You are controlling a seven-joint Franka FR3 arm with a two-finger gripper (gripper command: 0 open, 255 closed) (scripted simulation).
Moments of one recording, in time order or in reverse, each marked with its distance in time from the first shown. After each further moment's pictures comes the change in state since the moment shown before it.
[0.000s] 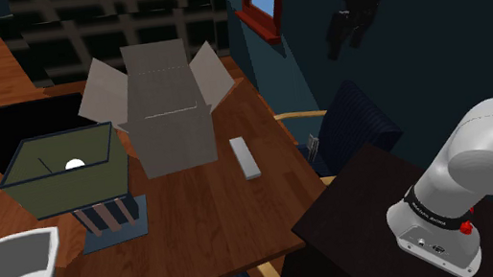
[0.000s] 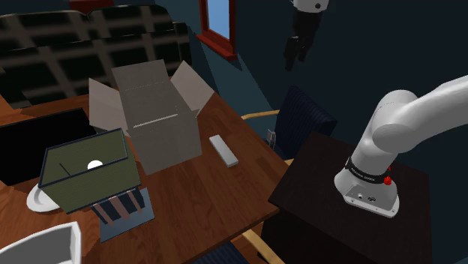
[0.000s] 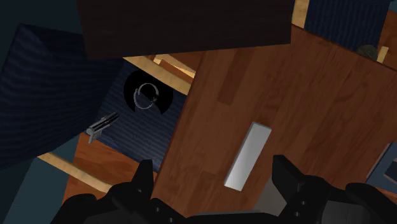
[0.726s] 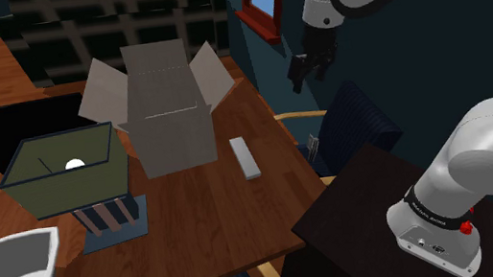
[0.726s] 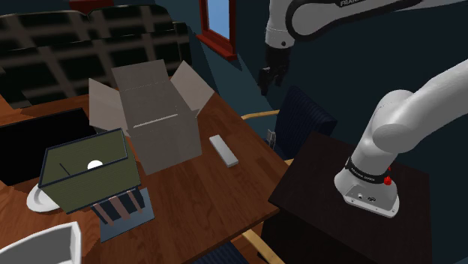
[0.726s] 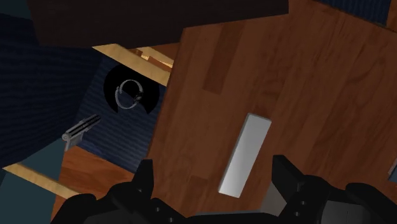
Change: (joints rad) arm 0.005 0.209 0.070 -0.099 0.041 0.290 0.104
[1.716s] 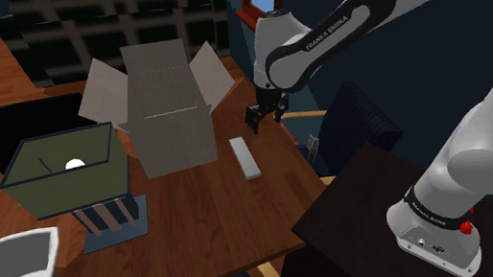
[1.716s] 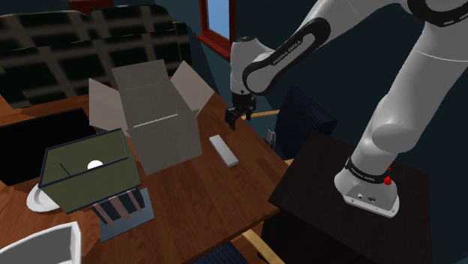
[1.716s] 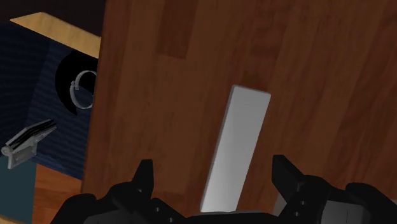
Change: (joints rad) arm -0.007 0.553 0.093 0.076 -0.040 0.448 0.200
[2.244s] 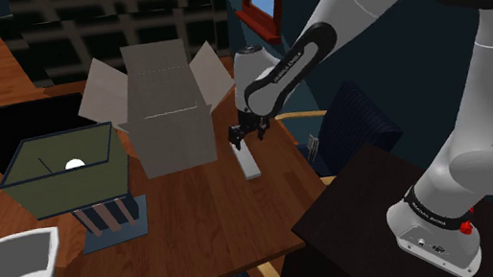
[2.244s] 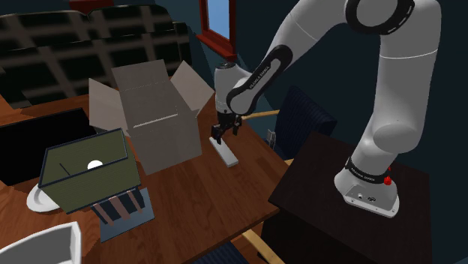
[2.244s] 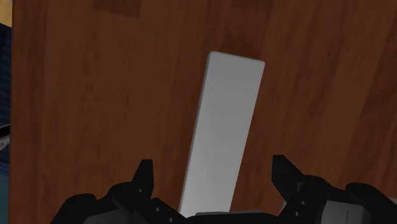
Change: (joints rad) arm 0.035 0.334 -0.012 0.173 -0.090 0.142 0.133
